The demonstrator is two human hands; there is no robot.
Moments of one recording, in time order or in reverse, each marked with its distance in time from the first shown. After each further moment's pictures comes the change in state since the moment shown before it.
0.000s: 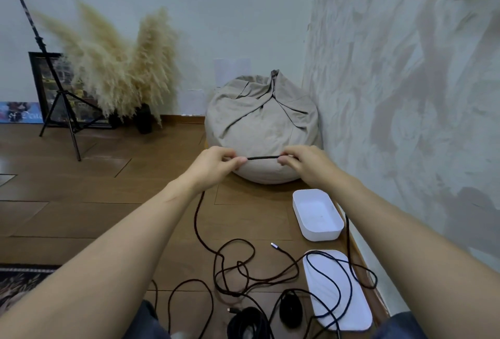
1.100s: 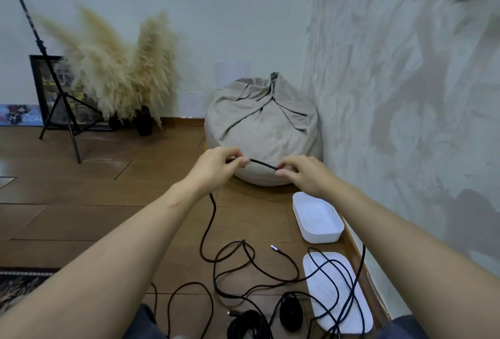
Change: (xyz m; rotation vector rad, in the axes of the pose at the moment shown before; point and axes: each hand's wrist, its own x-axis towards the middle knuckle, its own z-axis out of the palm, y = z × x) left_hand 0.005 -0.001 0.006 0.037 0.073 0.063; right_hand -0.004 0.006 0.009 0.020 -0.084 0.040
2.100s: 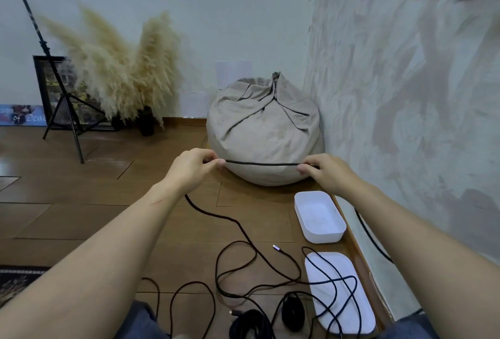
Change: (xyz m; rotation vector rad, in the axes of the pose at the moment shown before) left_hand -0.009 -0.037 -0.024 0.142 0.039 -0.134; right_hand -0.012 0.027 -0.013 0.017 0.064 0.126
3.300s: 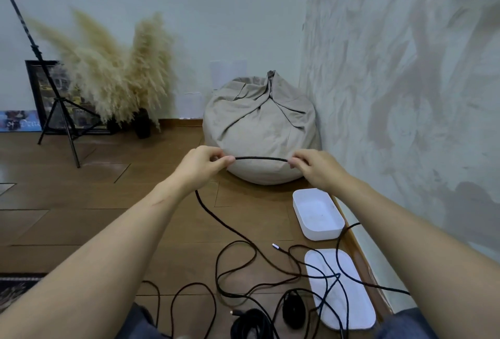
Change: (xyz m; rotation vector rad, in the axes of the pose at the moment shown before) left_hand 0.002 0.030 0.004 -0.100 -0.037 0.018; right_hand 0.003 -0.012 0.004 -0.008 0.038 -0.032
